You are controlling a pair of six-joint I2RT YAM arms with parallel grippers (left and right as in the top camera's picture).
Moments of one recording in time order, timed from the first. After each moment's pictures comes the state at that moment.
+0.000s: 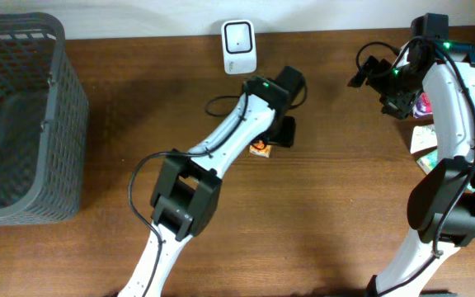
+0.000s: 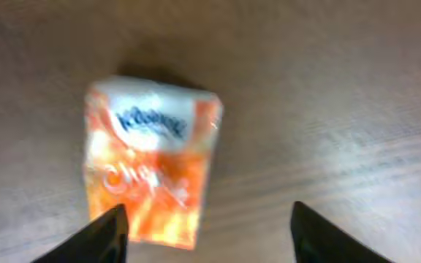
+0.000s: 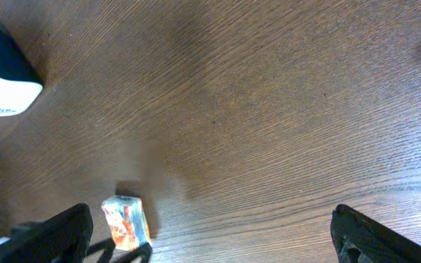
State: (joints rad) left arm -0.67 2.43 2.20 -1.17 0.05 -0.45; right arm -0.18 2.03 1.89 -1.14 -0.30 0.44
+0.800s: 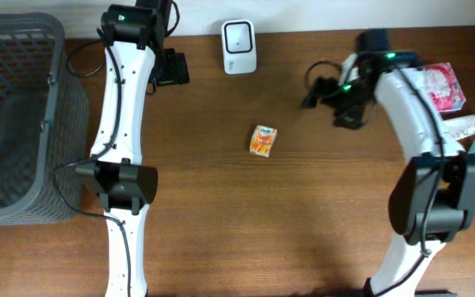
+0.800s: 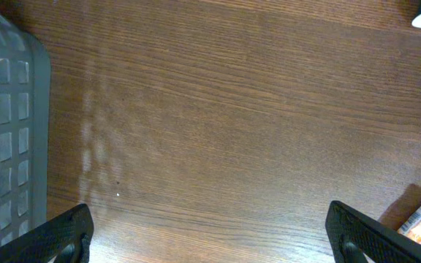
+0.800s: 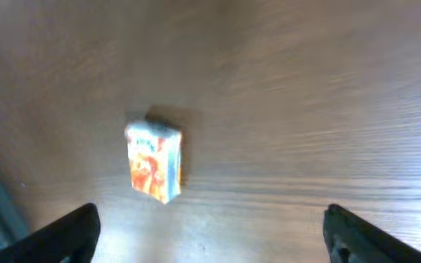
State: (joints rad) left arm -0.18 2.44 2.79 -1.68 -0.18 -0.33; right arm 0.04 2.03 1.71 -1.02 -0.41 0.39
